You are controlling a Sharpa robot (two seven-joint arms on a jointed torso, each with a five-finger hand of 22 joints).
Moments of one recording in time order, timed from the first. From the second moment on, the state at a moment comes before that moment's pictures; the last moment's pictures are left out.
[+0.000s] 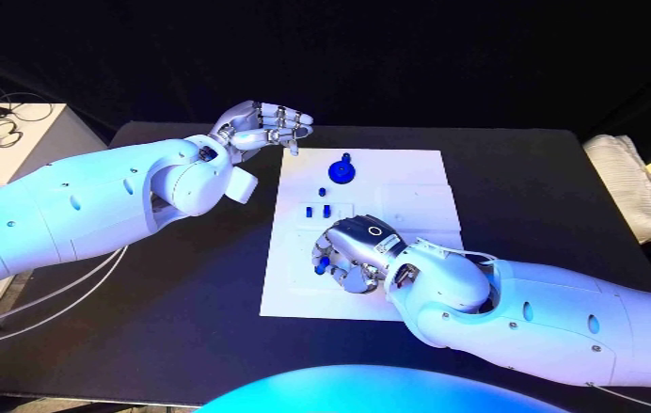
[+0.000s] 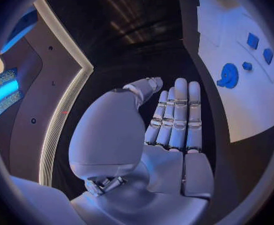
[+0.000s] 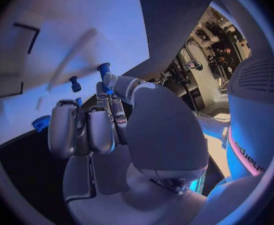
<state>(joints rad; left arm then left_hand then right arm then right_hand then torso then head) 1.22 -0.86 -0.05 1.44 -0.20 -0.14 0.33 1.40 -0.19 0.53 0.01 0.32 0.87 0.22 0.21 0.27 0.92 0.16 0.37 0.08 0.98 0.07 0.95 0.36 0.17 0.75 0.18 0.96 0.73 1.04 -0.65 -0.17 1.77 -1.74 -0.41 -0.27 1.45 -0.21 0.72 -0.01 0.05 1.12 0.13 0.20 0.35 1.19 0.14 0.13 0.07 1.47 -0.03 1.35 1.07 0.06 1.47 0.07 1.26 1.31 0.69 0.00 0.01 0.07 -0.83</state>
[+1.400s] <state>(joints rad) 1.22 -0.87 -0.05 1.44 -0.20 -0.14 0.33 1.41 -0.18 0.53 0.01 0.32 0.87 0.22 0.21 0.27 0.92 0.16 0.38 0.08 0.98 0.07 0.95 0.36 0.17 0.76 0.17 0.96 0.72 1.04 -0.70 -0.17 1.79 -1.75 -0.45 -0.22 1.50 -0.23 0.22 0.12 0.17 0.89 0.13 0.08 0.32 0.80 0.14 0.25 0.08 1.24 0.05 1.22 0.66 0.14 1.30 0.15 0.58 1.20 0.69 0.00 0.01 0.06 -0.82</state>
